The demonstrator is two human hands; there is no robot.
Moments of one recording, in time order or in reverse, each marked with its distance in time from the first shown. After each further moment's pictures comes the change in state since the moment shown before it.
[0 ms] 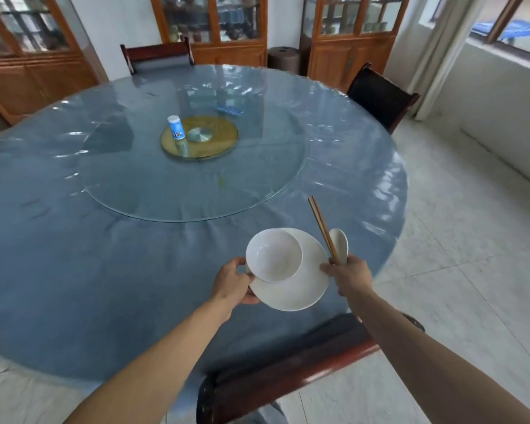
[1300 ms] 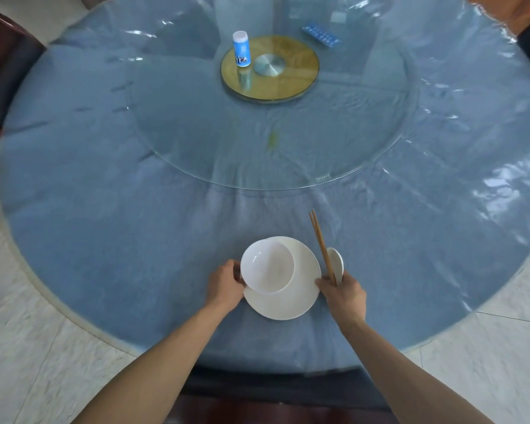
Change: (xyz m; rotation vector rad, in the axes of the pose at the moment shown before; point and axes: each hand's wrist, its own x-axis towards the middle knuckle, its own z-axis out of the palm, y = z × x) left_hand 0.085 -0.072 0.016 0.286 0.371 -0.200; right_hand 0.109 0.033 0.072 -0.374 -0.332 -0.022
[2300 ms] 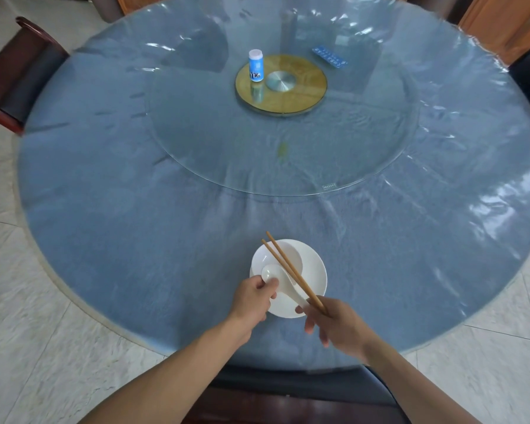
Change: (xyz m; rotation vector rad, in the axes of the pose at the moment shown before) left_hand -0.083 0.047 -0.007 -0.450 -0.149 -0.145; right_hand -0.079 -0.032 -0.029 -0.157 -0.648 -0.236
